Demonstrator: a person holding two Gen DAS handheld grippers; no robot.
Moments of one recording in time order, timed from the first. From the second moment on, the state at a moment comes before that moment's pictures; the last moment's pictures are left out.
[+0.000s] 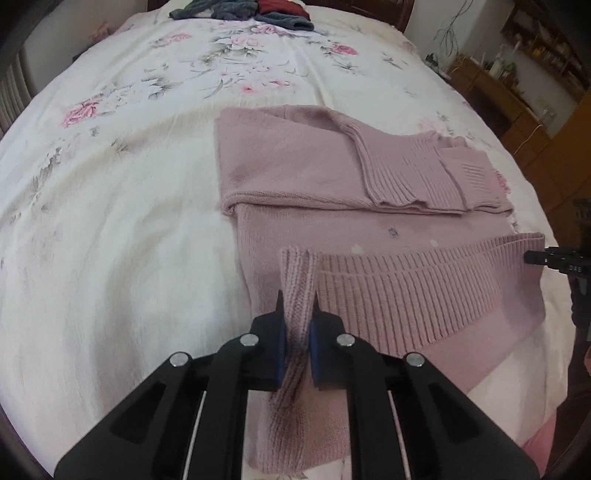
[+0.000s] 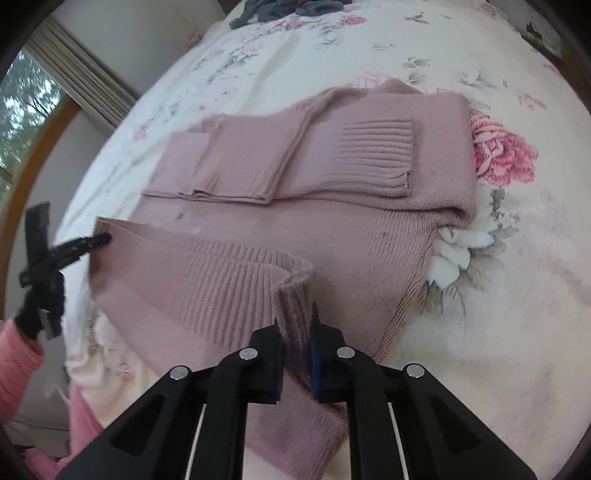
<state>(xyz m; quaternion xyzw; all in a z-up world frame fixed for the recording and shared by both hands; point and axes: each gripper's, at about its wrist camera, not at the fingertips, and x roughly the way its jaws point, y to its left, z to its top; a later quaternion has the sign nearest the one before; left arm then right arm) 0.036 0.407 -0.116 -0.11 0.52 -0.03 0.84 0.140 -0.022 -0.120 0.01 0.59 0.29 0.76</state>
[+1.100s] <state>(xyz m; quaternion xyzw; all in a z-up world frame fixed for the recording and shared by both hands) 0.142 0.417 -0.011 -0.15 0.40 -0.02 0.90 0.221 -0.036 -0.008 0.10 0.48 0.29 0.83</state>
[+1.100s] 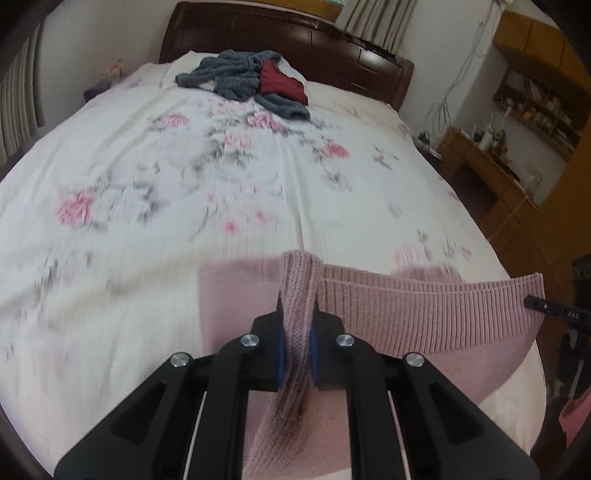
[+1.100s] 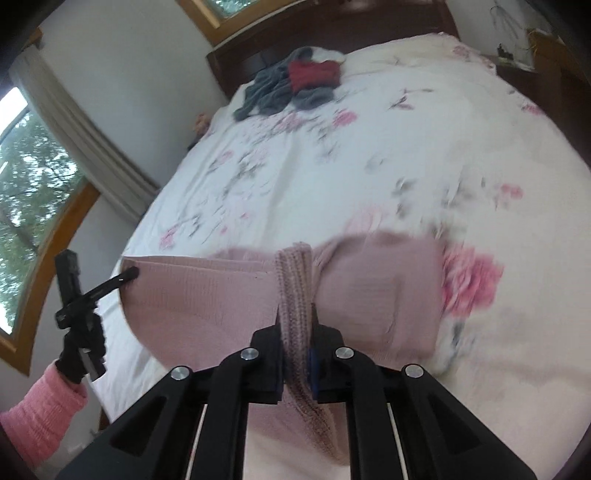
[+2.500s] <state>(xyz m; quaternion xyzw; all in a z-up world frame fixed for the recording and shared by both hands) 0.121 0.394 -0.118 -0.13 0.51 0.02 0.85 0.168 -0.063 -0.151 0.09 0.63 0.20 0.74</state>
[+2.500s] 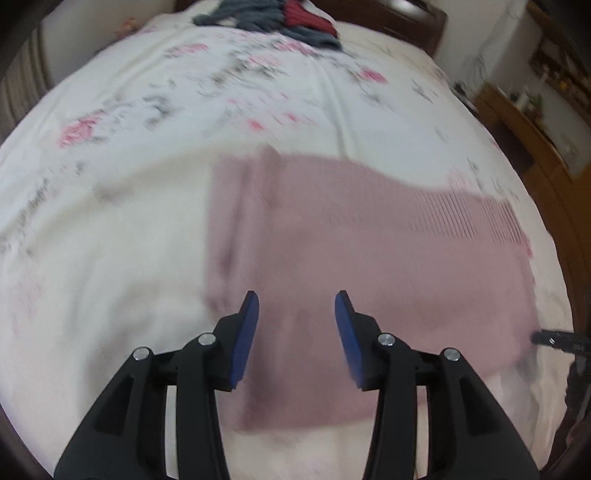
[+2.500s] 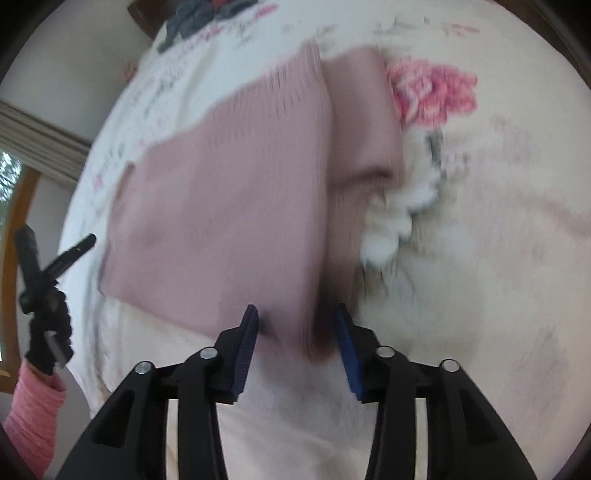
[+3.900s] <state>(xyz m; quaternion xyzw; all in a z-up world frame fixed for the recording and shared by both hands) 0.198 0.346 -0.162 -0.13 0.54 0.01 0.83 0.267 -0.112 -0.182 0.25 0.59 0.24 0.73</state>
